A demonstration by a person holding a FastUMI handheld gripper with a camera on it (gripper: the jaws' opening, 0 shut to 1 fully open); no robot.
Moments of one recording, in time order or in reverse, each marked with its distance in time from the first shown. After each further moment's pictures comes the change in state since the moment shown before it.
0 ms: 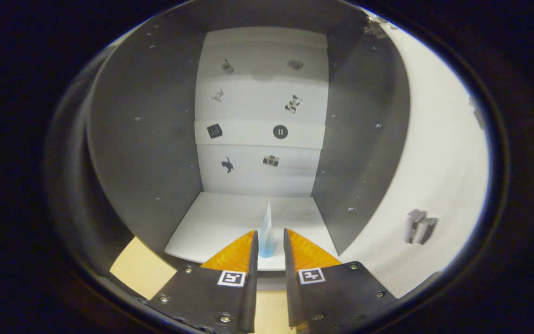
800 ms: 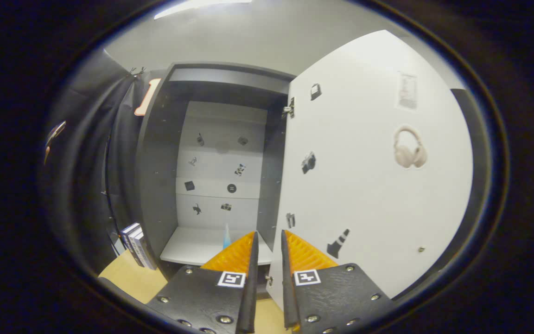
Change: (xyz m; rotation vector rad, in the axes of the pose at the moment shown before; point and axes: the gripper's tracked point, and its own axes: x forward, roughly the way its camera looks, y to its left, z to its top) arm -0.212 -0.067 0.014 0.071 -0.361 -0.336
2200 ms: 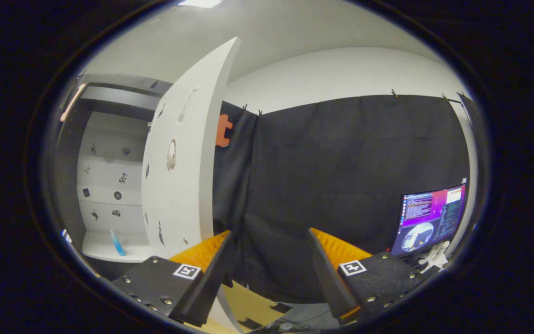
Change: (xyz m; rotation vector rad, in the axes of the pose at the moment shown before) arm -0.113 -0.226 -0.013 0.030 -0.077 -0.581
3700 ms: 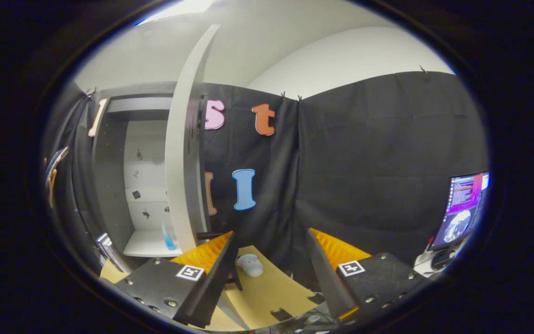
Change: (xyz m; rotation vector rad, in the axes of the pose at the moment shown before) arm -0.017 0.054 -0.010 0.074 0.119 0.345
